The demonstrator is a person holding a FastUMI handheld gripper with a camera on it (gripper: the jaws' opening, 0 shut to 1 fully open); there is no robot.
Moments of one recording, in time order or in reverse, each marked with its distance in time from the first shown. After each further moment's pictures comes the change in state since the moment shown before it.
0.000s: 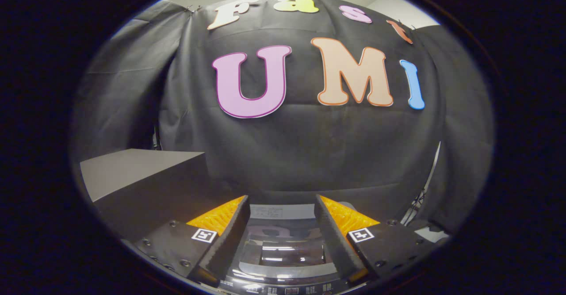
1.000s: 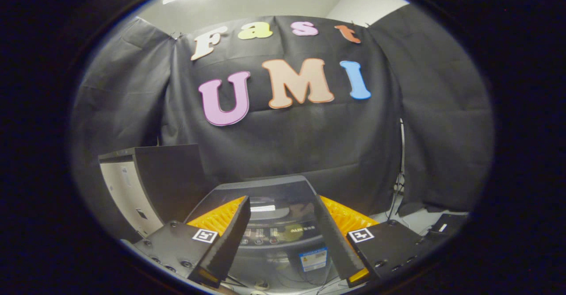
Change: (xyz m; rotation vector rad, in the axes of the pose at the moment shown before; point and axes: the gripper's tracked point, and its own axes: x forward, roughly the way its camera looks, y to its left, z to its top) arm -0.199 -0.126 -0.101 0.173 -0.118 -0.081
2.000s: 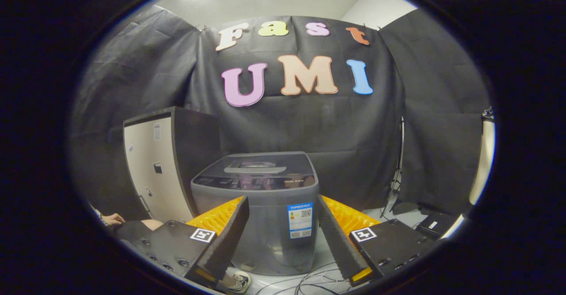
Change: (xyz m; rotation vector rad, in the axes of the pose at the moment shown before) arm -0.097 -0.011 -0.076 -0.134 0.059 0.087
